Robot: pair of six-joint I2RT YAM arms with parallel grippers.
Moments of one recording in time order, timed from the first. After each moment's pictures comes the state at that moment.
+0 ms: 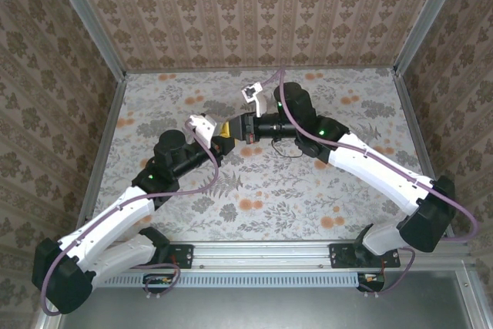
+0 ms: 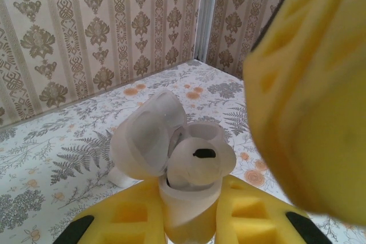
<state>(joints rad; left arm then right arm) -0.69 0.93 0.66 0.14 0.25 -0.08 0.75 1.43 1.36 -0.24 -0.50 0.63</state>
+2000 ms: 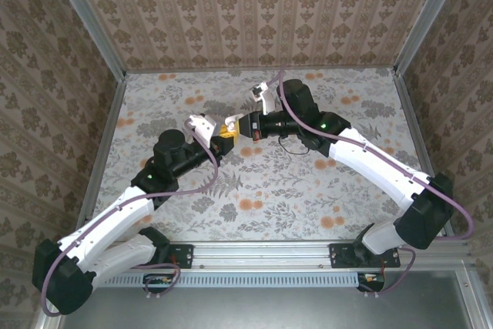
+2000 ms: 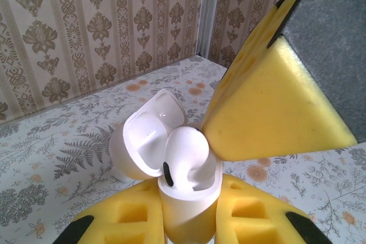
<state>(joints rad) -0.68 0.92 0.66 0.12 0.25 -0.07 0.68 1.46 1.36 -0.35 -0.48 0.58</state>
